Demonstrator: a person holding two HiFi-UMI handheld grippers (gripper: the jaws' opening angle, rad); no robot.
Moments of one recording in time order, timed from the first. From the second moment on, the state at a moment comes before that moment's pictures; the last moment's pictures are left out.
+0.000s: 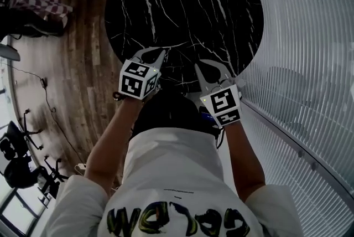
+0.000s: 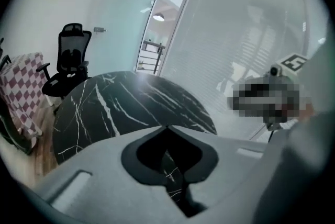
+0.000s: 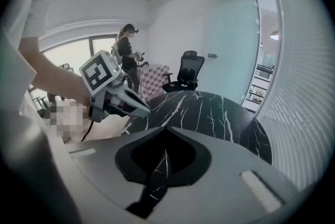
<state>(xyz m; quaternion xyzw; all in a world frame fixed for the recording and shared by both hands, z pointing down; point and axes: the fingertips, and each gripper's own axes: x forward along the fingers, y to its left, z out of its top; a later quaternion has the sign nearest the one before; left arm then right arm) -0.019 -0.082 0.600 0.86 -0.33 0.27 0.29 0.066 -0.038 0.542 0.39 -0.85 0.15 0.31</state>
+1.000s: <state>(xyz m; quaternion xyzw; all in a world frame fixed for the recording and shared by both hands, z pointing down) 0.009 -0.039 0.366 0.93 -0.33 0.04 0.16 0.042 -0.029 0.333 0.41 -0.90 0.11 0.04</state>
